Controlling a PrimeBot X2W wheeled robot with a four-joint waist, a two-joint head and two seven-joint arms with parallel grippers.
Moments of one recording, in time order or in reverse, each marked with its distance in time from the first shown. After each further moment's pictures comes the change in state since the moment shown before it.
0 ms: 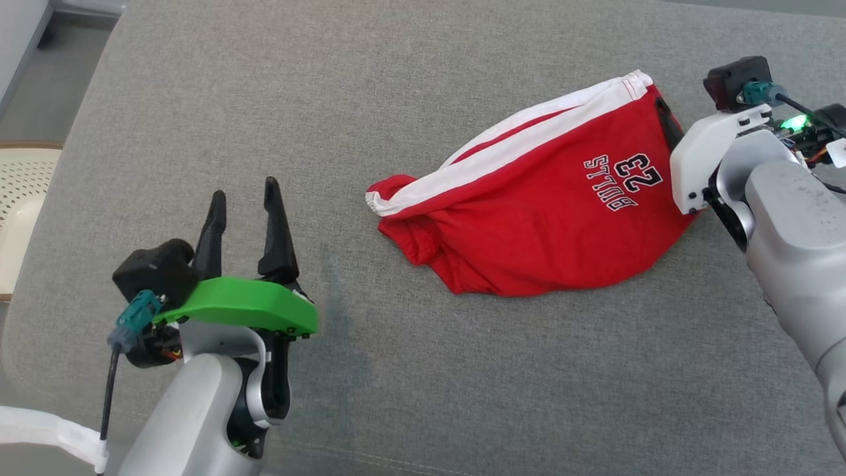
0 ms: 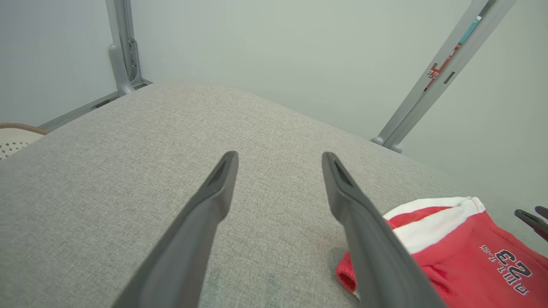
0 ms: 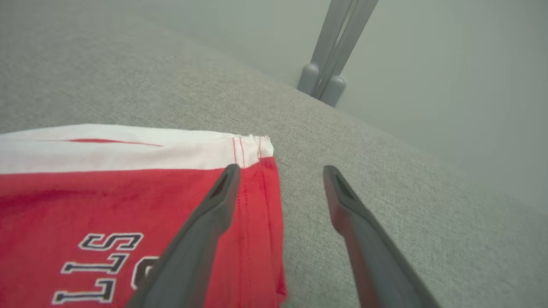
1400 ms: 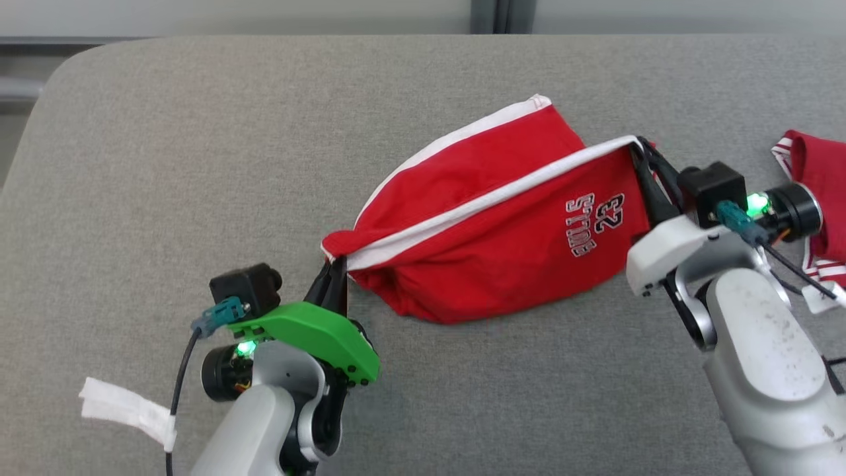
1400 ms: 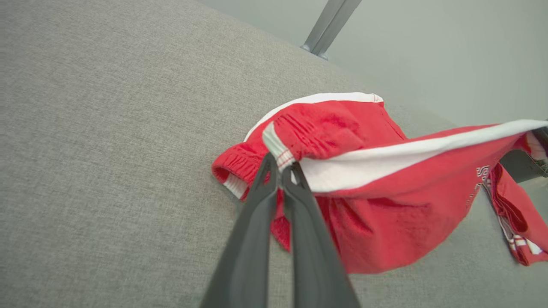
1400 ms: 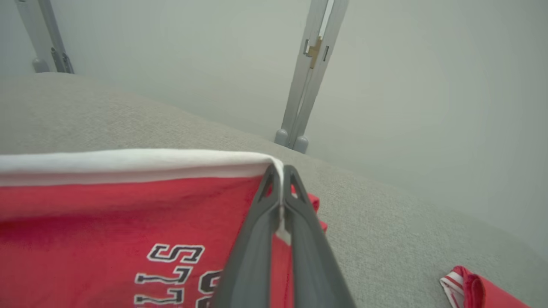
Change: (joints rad) left arm 0.098 -0.104 -0.024 0.005 0.024 -0.052 0.273; right arm 0.559 0.124 -0.365 -0.809 -0.318 0.000 0.041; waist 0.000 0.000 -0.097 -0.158
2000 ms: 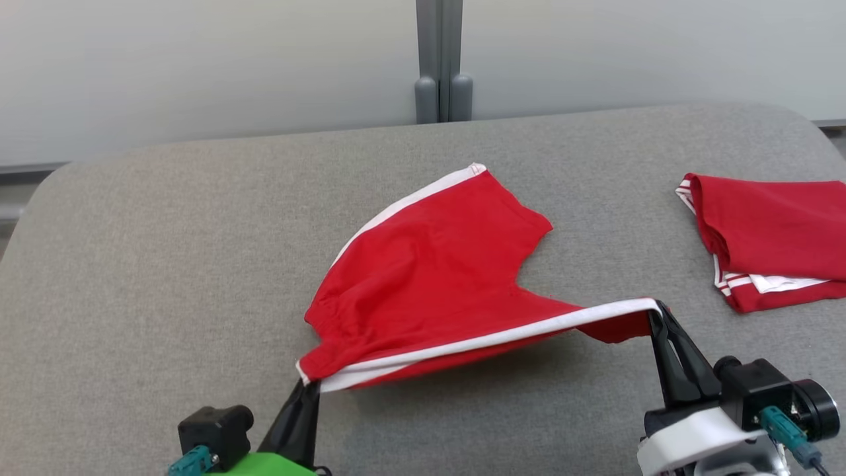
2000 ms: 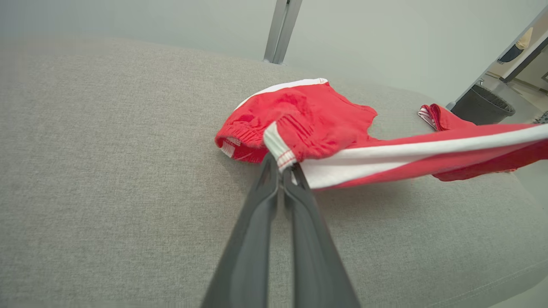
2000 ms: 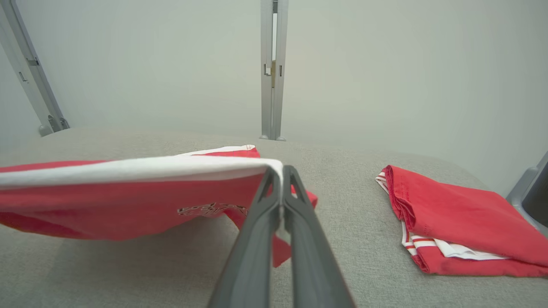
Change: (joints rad) left arm 0.375 0.213 -0.028 -0.318 0.097 0.000 -0.036; right arm 0.602 0.137 -0.098 -0.465 0.021 0.000 -0.023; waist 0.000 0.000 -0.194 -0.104
